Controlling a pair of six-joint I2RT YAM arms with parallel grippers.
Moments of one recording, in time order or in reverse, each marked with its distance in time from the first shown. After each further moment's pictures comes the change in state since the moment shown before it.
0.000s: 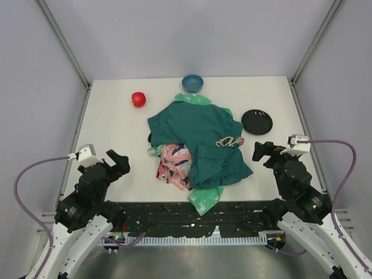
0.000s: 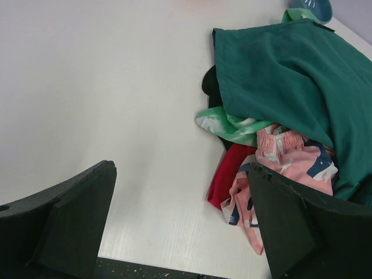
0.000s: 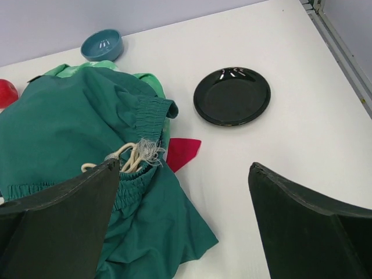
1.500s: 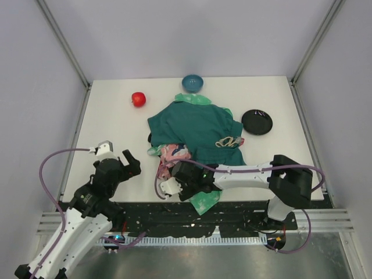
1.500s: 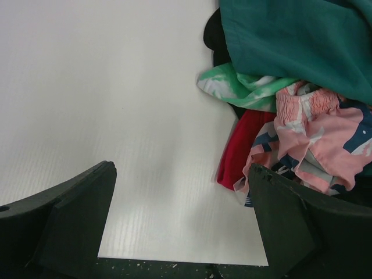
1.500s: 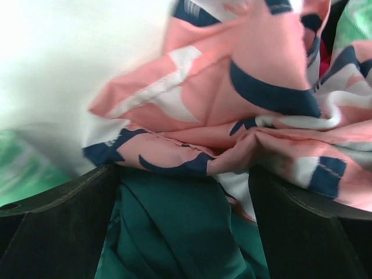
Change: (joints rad) left arm 0.000 0.141 -0.133 0.116 0.119 0.033; right arm 0.626 1.315 0.330 0.164 -0.447 -1.237
